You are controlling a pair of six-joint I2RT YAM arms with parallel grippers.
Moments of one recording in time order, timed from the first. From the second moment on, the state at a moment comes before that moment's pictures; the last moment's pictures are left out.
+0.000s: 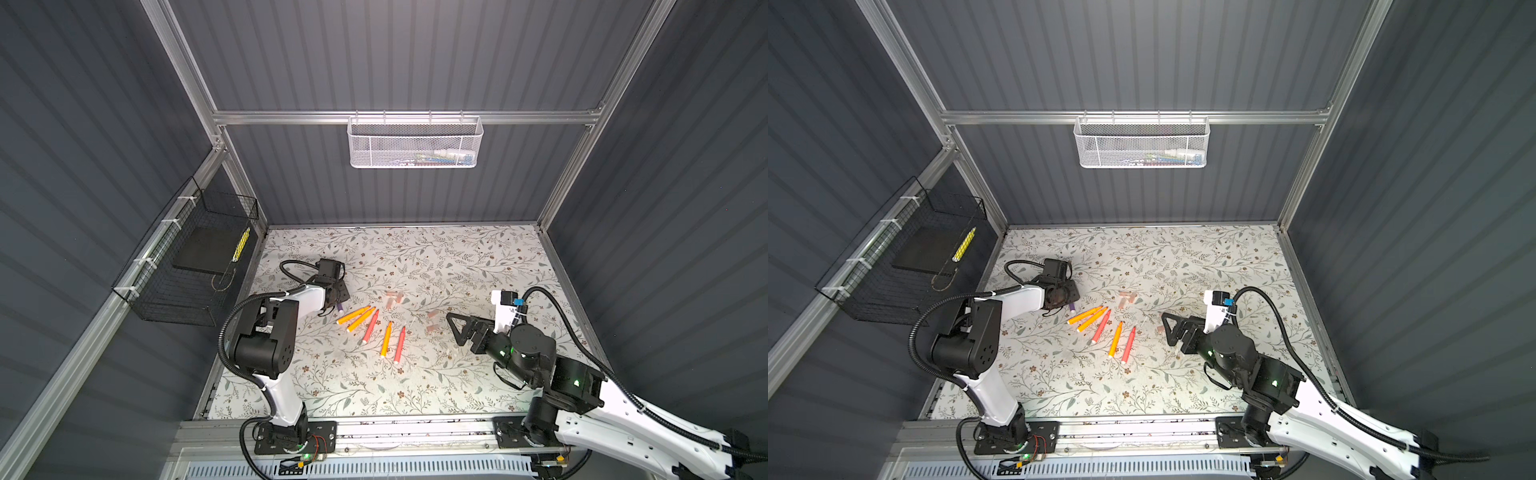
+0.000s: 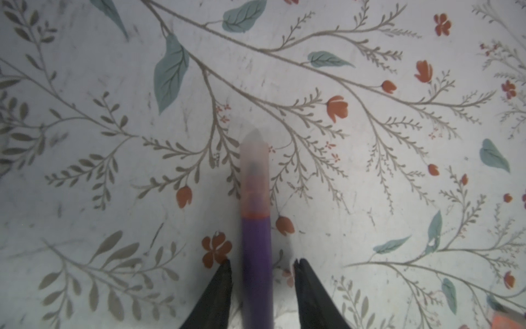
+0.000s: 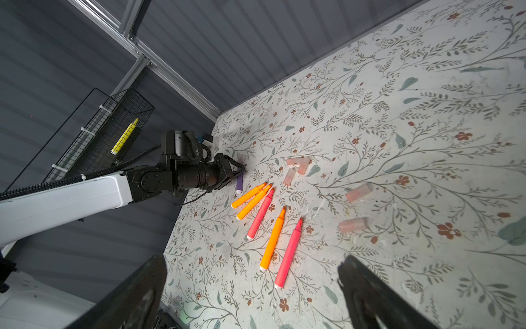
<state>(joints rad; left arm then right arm) -0.23 1.80 1.00 -0.20 -0.10 -0.52 1.00 0.61 0.61 -0.29 0.36 0.86</state>
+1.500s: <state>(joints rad) -1.18 1.40 0.75 -0.39 -0.33 -0.71 0.87 0.60 0.50 -0.32 0.55 0.81</state>
